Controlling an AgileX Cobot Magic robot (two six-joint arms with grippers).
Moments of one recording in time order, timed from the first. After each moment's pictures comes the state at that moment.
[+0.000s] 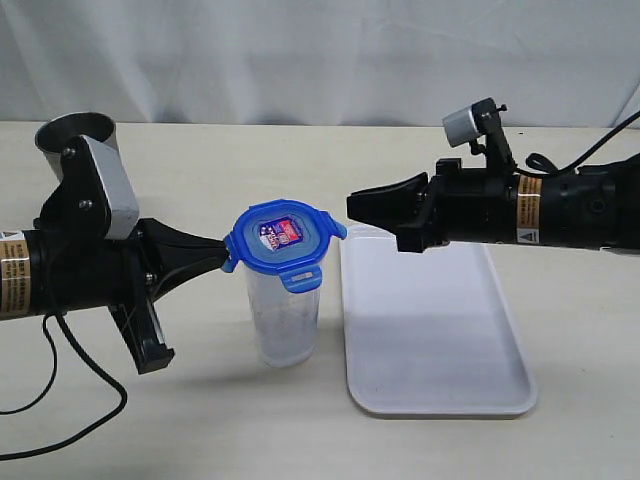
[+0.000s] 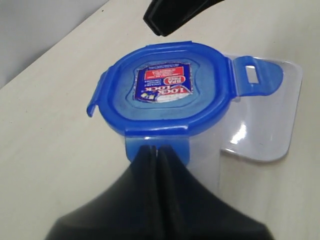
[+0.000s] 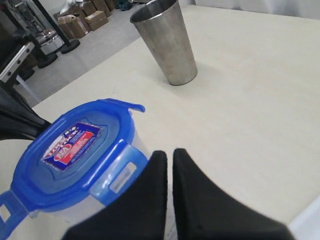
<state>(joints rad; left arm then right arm) -0.31 1.44 -0.48 1.15 -0.68 -0.49 0.15 1.77 -0.82 -1.33 -0.94 1.12</state>
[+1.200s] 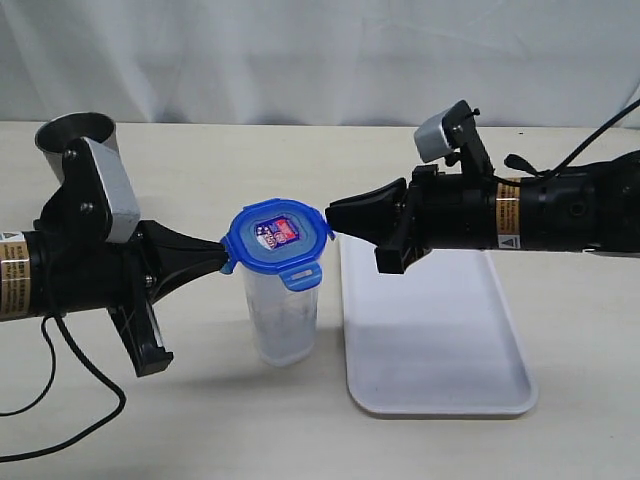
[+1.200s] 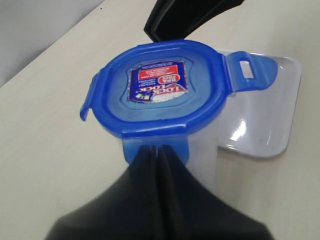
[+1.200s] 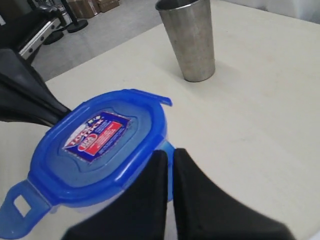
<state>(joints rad) -0.31 1.43 -0.48 1.17 -0.67 -0.49 0.22 1.75 -0.82 -1.33 -0.90 1.04</state>
